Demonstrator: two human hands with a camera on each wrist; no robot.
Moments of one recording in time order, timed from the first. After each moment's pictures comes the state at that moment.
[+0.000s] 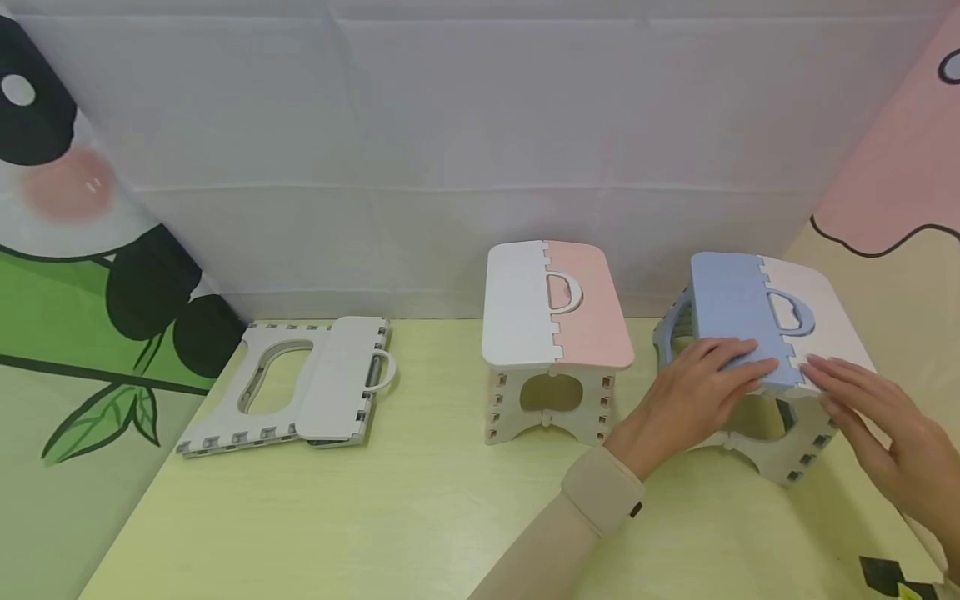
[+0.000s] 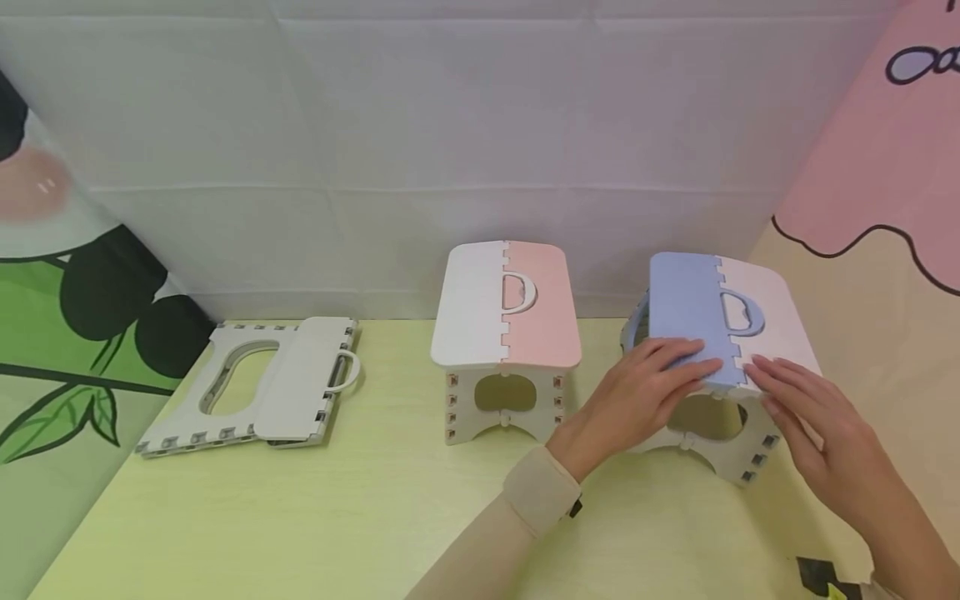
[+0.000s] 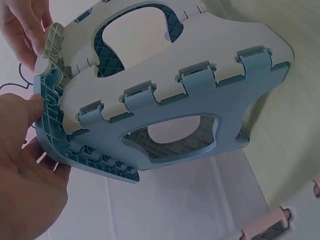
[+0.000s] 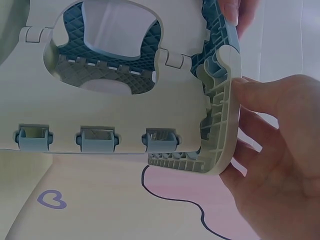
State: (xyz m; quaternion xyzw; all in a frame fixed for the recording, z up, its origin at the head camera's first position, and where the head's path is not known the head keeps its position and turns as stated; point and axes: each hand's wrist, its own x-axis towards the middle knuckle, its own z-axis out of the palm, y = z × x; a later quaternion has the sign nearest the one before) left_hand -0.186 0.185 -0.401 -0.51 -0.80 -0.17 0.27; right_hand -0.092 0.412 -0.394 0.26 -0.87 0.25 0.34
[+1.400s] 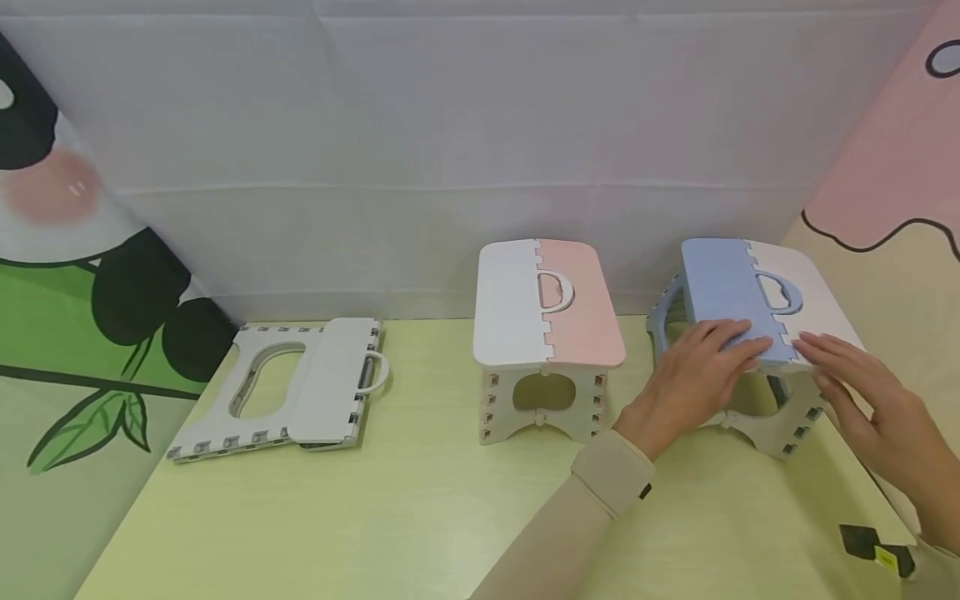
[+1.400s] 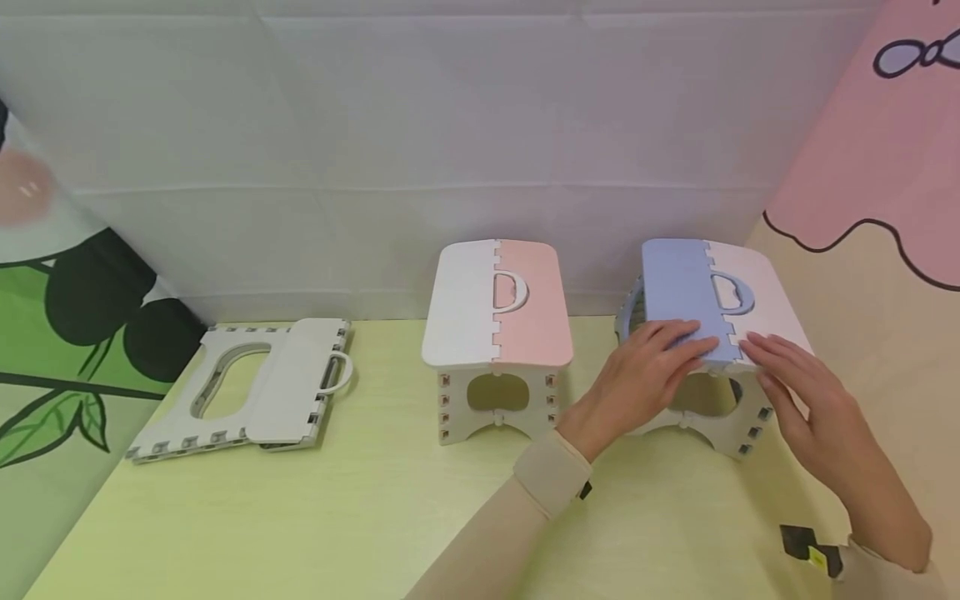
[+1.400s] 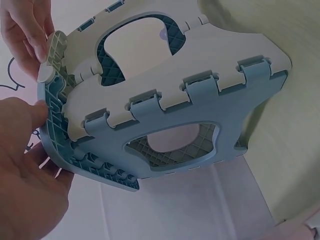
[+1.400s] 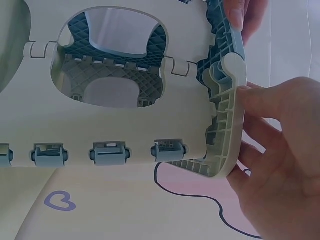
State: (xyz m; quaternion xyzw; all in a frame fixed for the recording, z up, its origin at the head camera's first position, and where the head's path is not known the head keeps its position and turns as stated) left_hand -0.195 0.207 -0.392 -0.46 -0.85 -0.10 0.25; right_hand -0.113 0.426 -0.398 0.24 -0.87 0.25 0.34
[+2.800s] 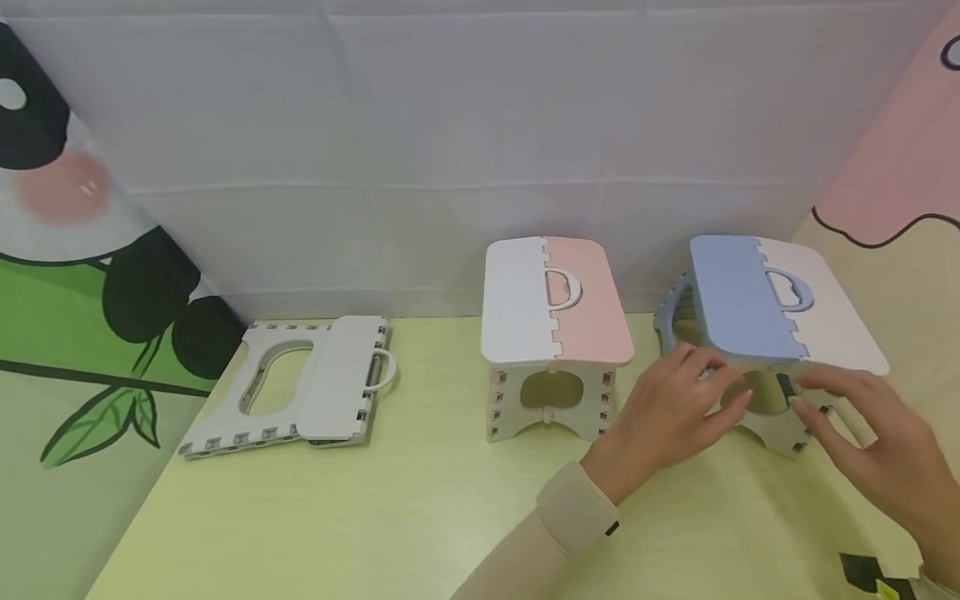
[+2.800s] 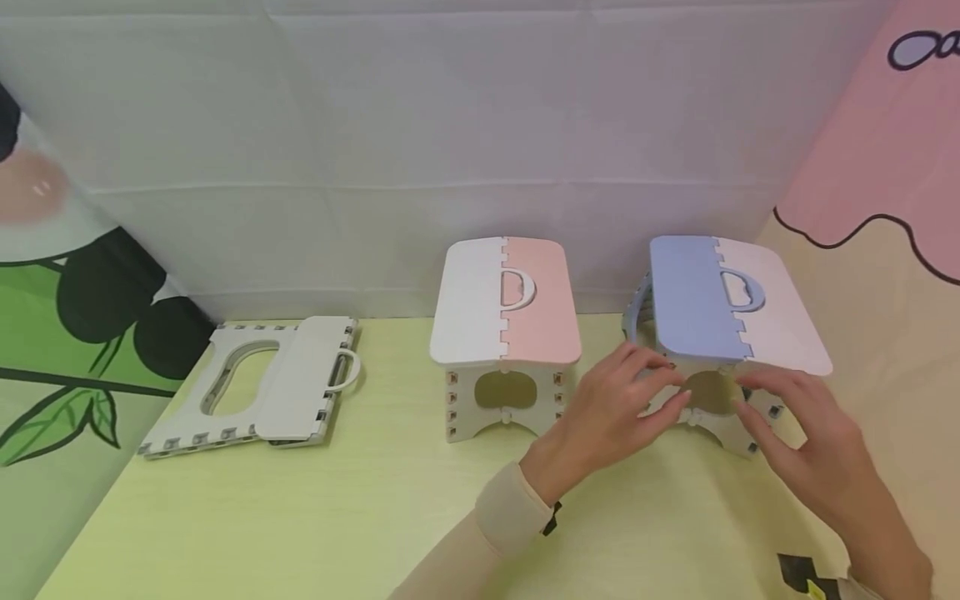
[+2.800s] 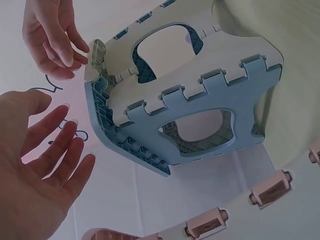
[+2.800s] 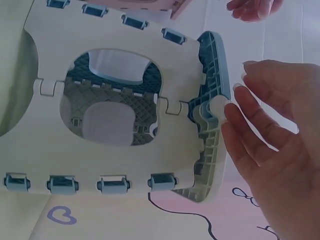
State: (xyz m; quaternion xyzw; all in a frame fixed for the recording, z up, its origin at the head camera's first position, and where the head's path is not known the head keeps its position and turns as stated) left_hand -0.165 0.161 -0.393 -0.46 -0.78 -0.17 0.37; right_hand -0.093 0.395 -0.405 0.24 -0.86 0.27 0.37
